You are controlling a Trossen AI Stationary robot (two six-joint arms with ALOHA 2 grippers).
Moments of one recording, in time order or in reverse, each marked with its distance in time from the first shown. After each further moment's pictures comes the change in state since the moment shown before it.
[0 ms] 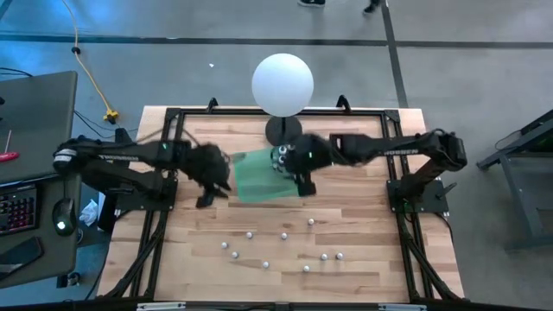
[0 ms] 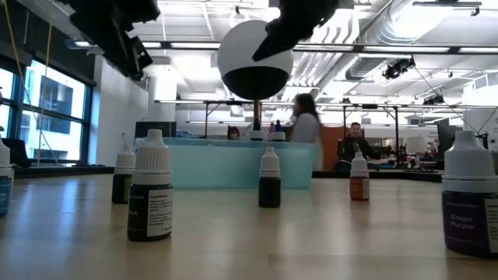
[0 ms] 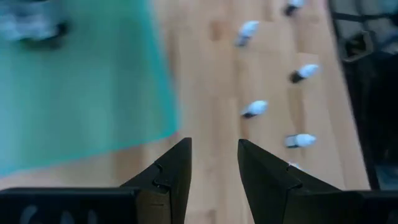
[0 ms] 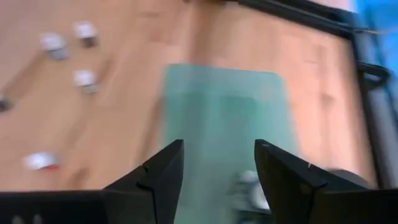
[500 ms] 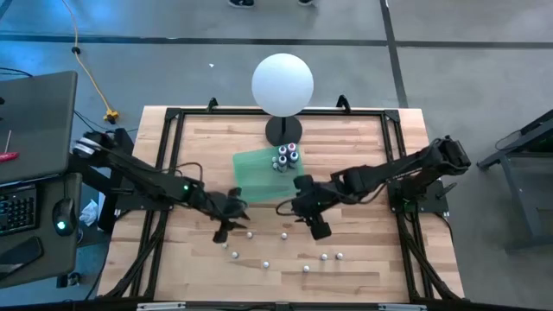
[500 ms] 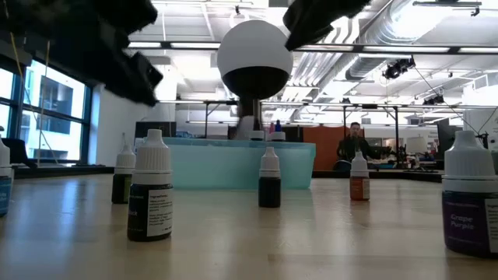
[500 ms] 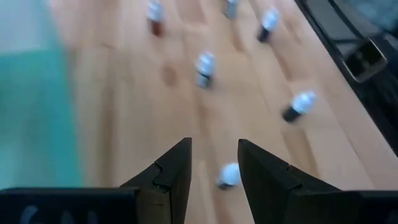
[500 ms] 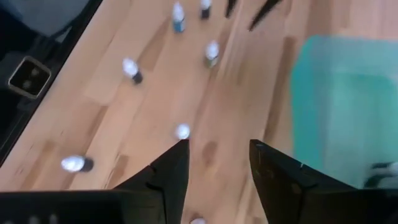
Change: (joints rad) left arm -0.403 0.254 -0.260 0.781 -0.330 -0.155; right arm 0.297 0.001 -0.068 -0.061 0.014 0.254
